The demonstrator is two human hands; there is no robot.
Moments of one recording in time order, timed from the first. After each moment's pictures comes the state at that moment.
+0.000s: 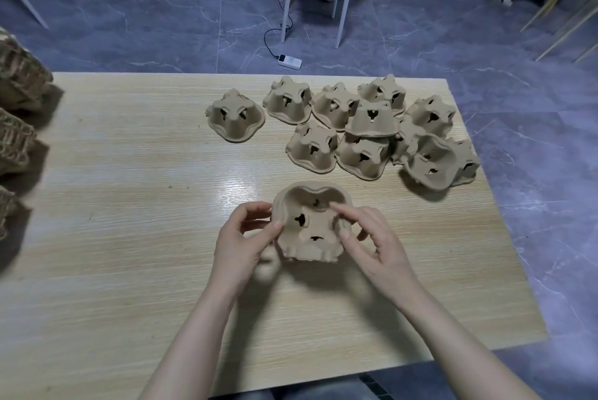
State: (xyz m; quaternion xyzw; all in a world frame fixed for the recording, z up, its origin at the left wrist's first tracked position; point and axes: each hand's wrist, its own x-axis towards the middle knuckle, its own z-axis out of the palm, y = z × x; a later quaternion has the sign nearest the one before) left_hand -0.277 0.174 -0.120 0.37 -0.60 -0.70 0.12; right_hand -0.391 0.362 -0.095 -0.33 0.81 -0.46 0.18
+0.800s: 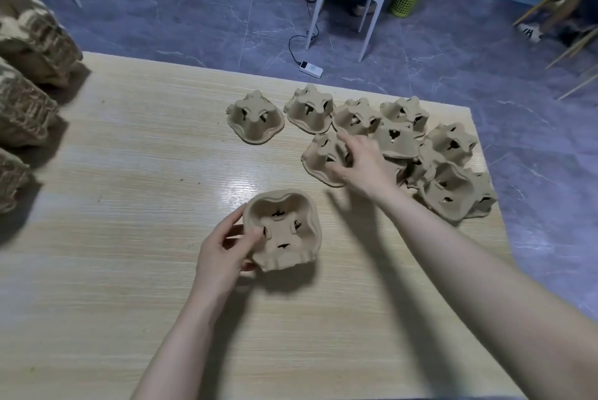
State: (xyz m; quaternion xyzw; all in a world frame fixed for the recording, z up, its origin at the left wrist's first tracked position) left_hand -0.259 0.164 -0.118 0.45 -0.51 -0.72 0.14; right_hand -0.524 0.247 -0.116 -0.34 0.90 -0.21 0.16
